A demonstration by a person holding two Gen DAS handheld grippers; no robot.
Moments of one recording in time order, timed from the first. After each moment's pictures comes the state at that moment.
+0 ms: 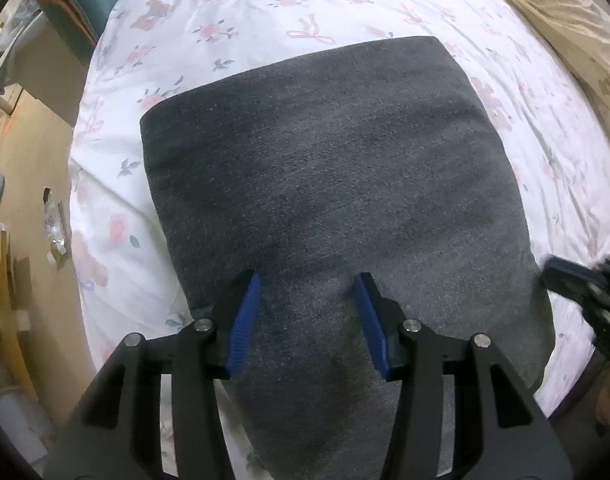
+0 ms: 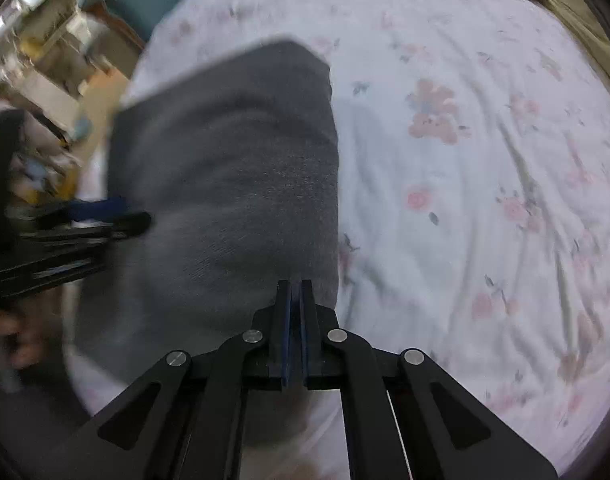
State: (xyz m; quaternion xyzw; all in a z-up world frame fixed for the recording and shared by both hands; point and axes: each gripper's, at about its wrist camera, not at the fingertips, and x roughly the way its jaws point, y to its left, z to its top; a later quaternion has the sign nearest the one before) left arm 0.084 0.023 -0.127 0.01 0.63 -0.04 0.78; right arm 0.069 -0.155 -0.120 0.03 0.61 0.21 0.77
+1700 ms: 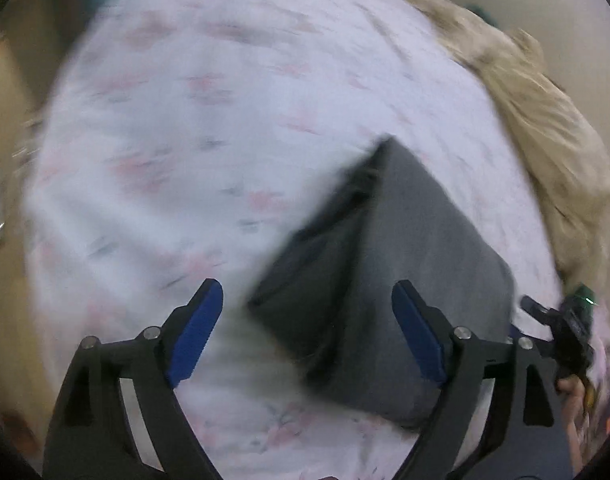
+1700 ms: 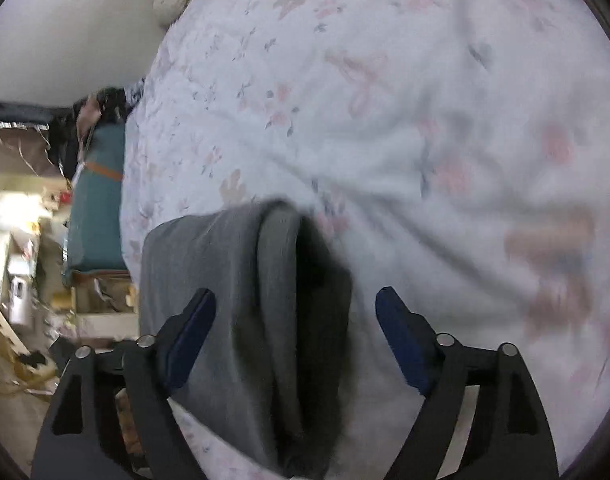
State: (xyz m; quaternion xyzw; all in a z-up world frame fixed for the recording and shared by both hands) left arm 0.156 0.063 -0.107 -0.16 0.59 -0.15 0.78; right arm 0.085 -0.341 -0.175 0.44 0.54 0.06 0.72
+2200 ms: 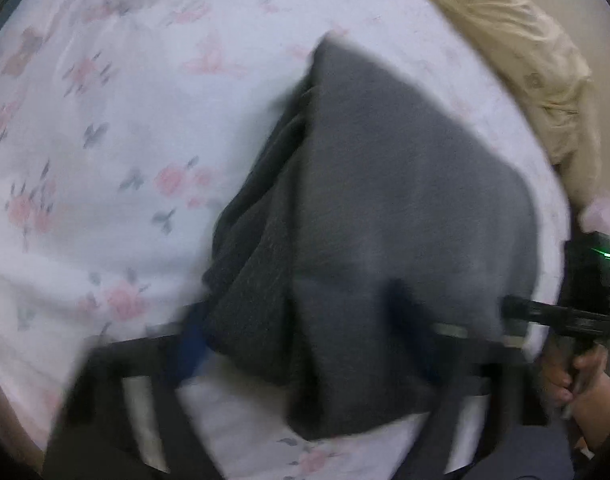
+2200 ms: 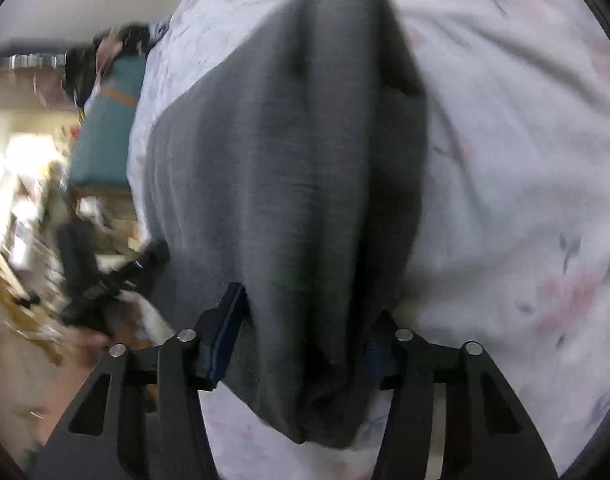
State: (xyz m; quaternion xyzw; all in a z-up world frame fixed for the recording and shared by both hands) left arm 0.163 0.020 -0.142 -0.05 0.61 -0.25 0.75; right arm 0.066 -0.252 -0.197 0.38 0.58 0.14 0.71
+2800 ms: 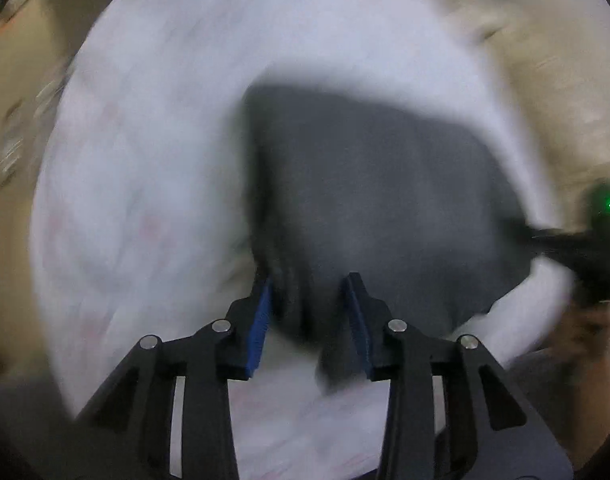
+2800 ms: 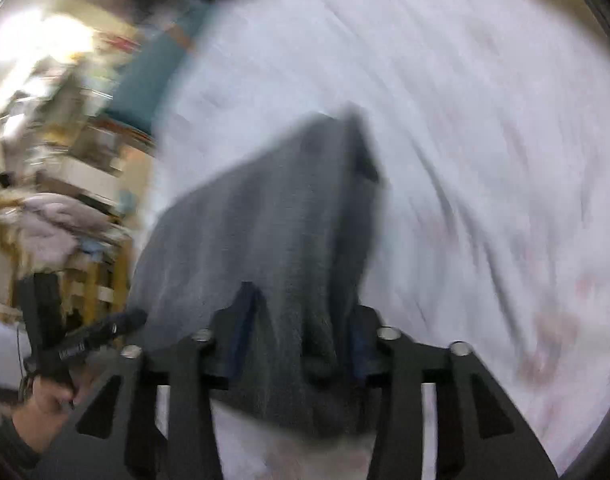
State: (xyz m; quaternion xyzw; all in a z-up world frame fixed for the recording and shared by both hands) left arm 0.019 0.045 -0.134 -0.14 0.66 -0.02 0.74; right arm 0.108 -0.271 -0.125 0.18 0.62 0.20 0.74
